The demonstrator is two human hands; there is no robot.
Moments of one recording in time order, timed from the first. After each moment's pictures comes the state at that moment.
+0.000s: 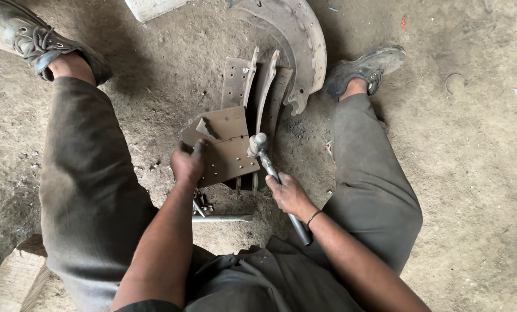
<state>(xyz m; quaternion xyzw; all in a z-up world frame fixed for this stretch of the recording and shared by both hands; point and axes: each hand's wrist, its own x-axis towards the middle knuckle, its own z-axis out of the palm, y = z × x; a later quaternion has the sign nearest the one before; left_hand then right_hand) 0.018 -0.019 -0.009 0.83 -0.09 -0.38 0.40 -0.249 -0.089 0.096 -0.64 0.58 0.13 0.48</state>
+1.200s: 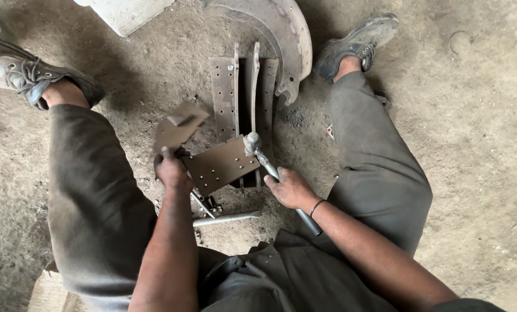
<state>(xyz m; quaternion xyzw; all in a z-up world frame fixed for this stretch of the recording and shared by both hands) 0.043 -0.013 -0.024 0.61 0.16 -0.38 0.68 -0.274 -0.084 0.039 -0.92 0.23 0.30 0.11</state>
